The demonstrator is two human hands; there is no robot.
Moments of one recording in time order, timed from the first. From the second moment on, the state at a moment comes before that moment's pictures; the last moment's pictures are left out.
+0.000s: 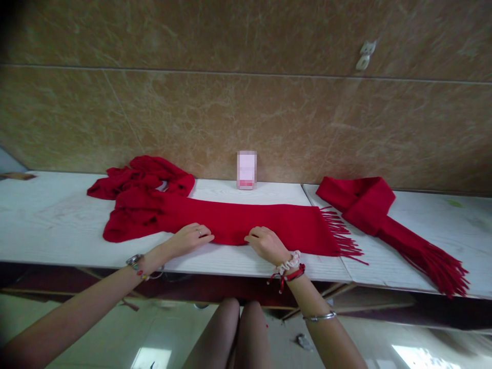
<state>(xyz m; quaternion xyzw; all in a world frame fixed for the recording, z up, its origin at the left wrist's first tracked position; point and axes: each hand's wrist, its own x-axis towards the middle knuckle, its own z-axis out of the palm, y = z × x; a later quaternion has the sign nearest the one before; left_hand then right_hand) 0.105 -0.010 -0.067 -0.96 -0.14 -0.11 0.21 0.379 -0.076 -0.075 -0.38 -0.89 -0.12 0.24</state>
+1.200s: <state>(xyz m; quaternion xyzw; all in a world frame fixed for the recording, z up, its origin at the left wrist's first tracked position) 0.154 0.023 -0.073 -0.98 -0.06 -0.13 0.13 0.376 -0.075 -0.068 -0.44 -0.86 -0.16 0.21</state>
